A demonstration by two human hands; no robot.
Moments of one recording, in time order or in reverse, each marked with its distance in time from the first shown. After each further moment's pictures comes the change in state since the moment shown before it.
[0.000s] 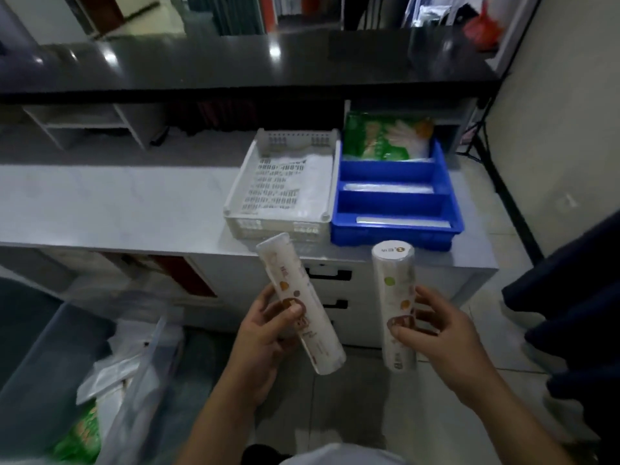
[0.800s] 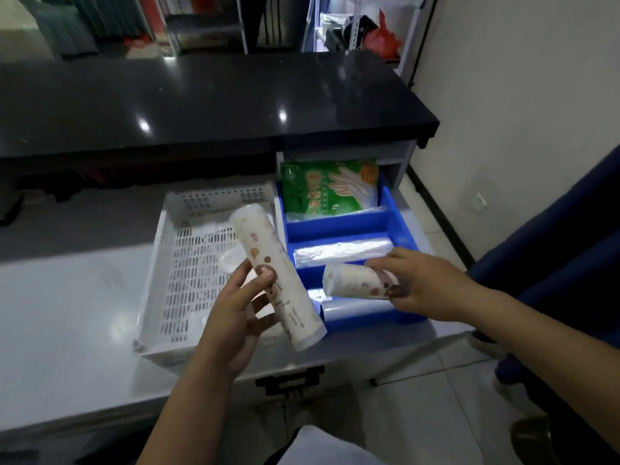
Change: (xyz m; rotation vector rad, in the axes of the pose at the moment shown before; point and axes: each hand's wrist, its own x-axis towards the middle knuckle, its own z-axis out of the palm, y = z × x) left_hand 0.251 0.108 0.064 0.047 -0.273 -0.104; right_hand 0.253 -0.078 -0.071 -1.184 -0.220 -0.204
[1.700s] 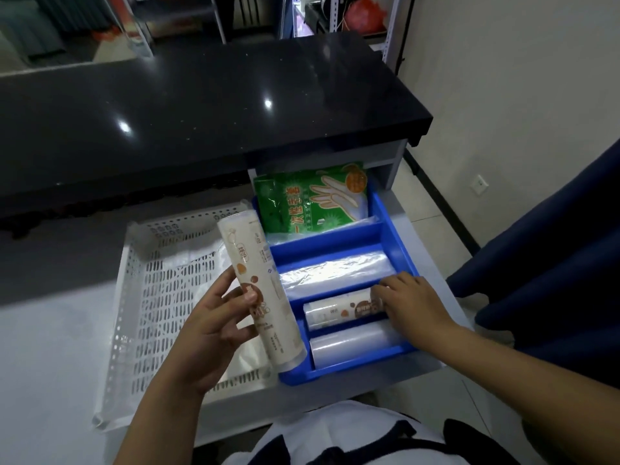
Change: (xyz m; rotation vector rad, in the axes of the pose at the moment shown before) left_hand 0.066 0.027 0.003 0.138 -0.125 -0.072; right_hand 0.038 0.046 0.064 -0.134 0.103 0.121
